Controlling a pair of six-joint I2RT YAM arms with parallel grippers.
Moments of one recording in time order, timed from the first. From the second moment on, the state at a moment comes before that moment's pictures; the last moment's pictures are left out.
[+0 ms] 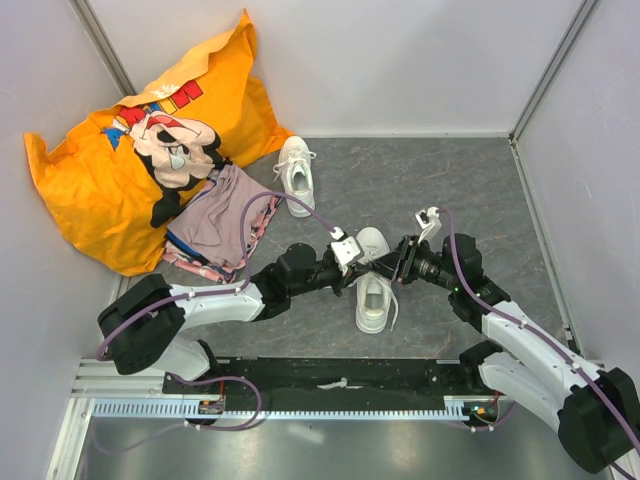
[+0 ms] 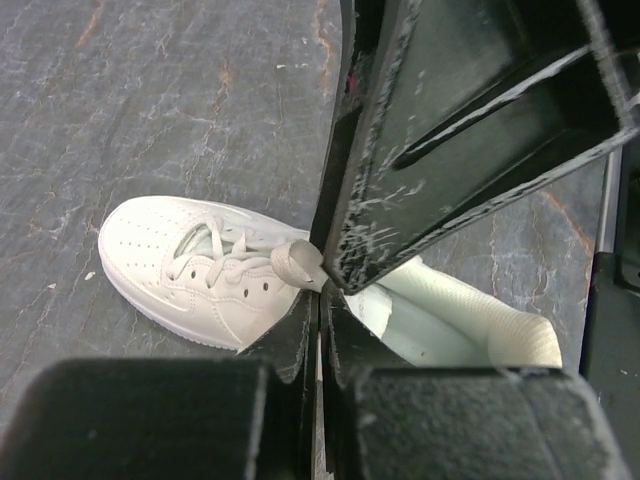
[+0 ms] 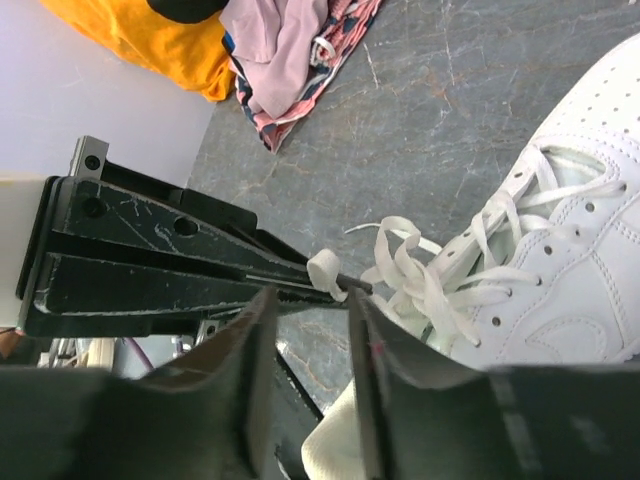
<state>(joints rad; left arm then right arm) -0.97 1.44 0.63 0.62 0.19 0.05 0.45 0.89 0.43 0.18 -0.50 0.74</state>
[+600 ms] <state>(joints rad) -0.97 1.44 0.64 0.55 0.24 0.13 0.45 1.01 0.54 0.03 -0.54 0.62</state>
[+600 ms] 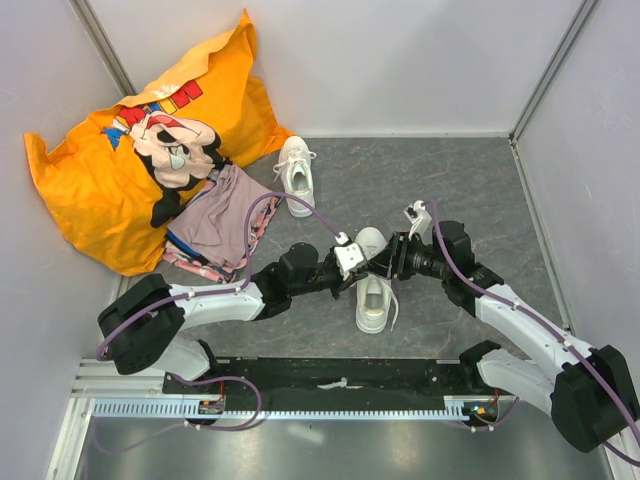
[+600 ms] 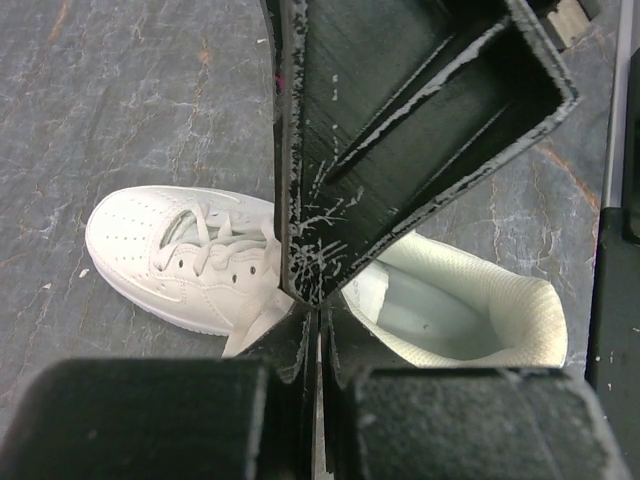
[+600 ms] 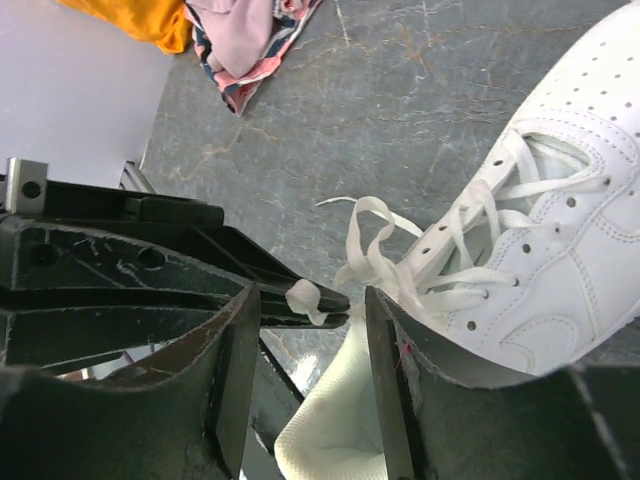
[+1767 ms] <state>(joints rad) -0.97 1.42 0.64 0.55 0.21 0.15 0.46 1.01 0.55 0.05 -0.51 0.75</state>
